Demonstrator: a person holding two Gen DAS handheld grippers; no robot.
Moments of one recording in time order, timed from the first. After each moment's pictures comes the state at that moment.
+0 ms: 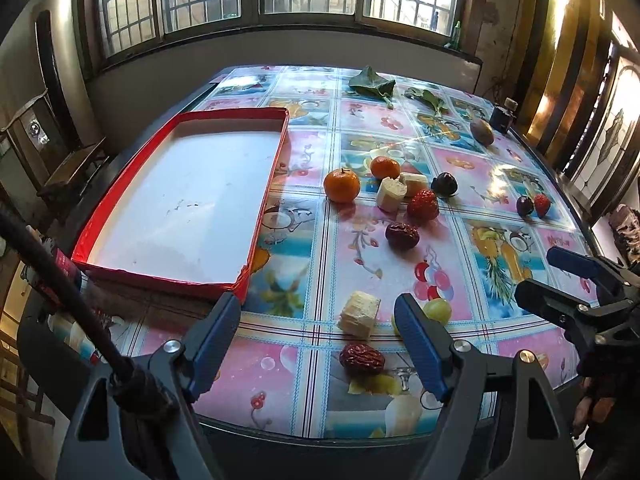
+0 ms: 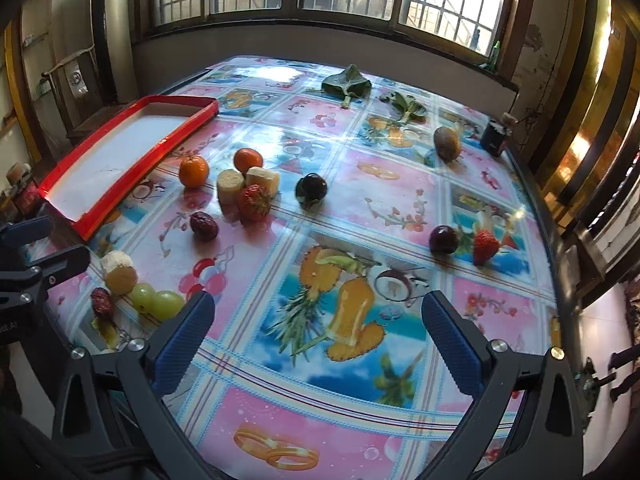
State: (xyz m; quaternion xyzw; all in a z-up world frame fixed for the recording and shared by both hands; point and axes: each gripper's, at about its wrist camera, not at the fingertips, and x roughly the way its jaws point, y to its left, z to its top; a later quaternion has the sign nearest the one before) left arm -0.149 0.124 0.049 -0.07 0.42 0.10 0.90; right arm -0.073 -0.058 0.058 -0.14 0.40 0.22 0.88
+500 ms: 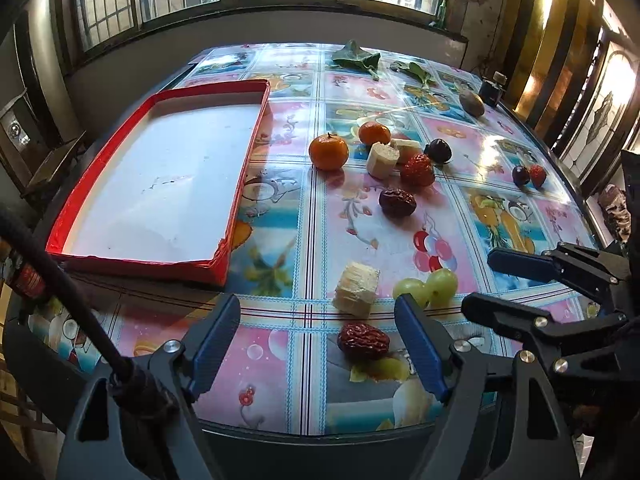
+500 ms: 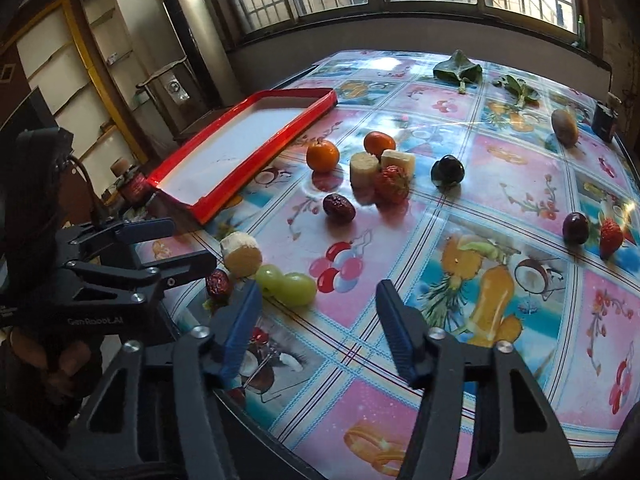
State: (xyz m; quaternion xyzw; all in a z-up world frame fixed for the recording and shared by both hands) left arm -0.141 0.123 0.024 -0.07 0.45 0.06 0.89; right arm -0.092 -0.032 0.040 -0.08 0.43 0.40 0.81
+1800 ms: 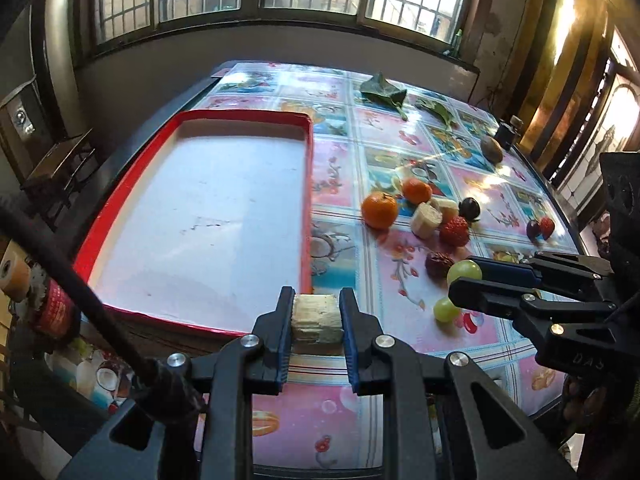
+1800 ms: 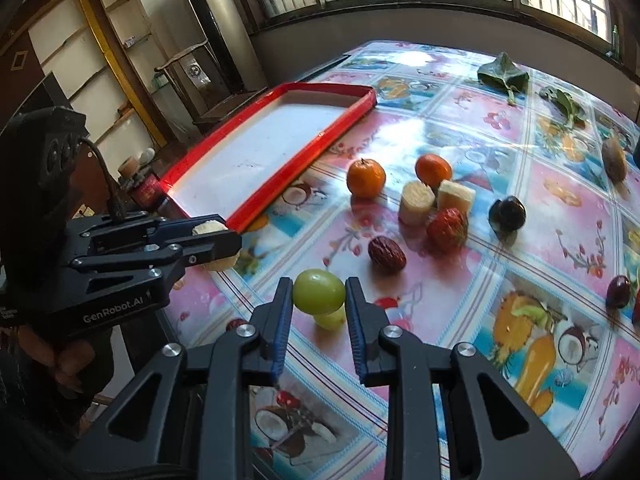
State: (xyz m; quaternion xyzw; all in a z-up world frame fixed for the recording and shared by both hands) left arm -0.129 0.189 0.054 -0.10 0.42 0.07 0.90; right arm -0.057 0.020 0.046 -0.08 0.44 0.44 0.78
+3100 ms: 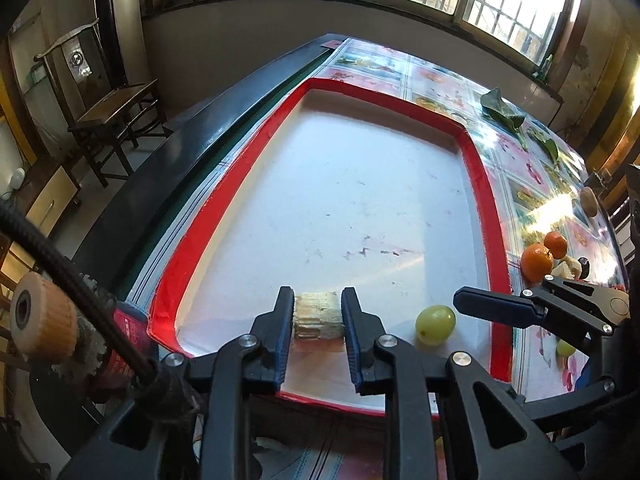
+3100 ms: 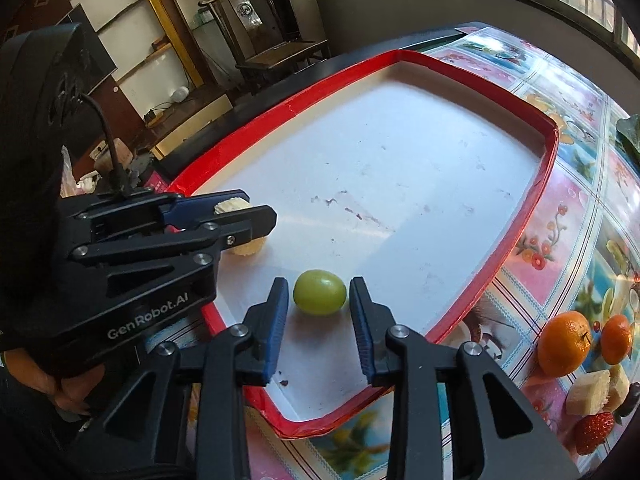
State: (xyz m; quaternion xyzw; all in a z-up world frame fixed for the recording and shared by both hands) left arm -0.107 0.304 0.019 -0.16 0.45 0.18 0.86; right arm -0.045 0.209 0.009 -0.18 0.47 0.51 0.70
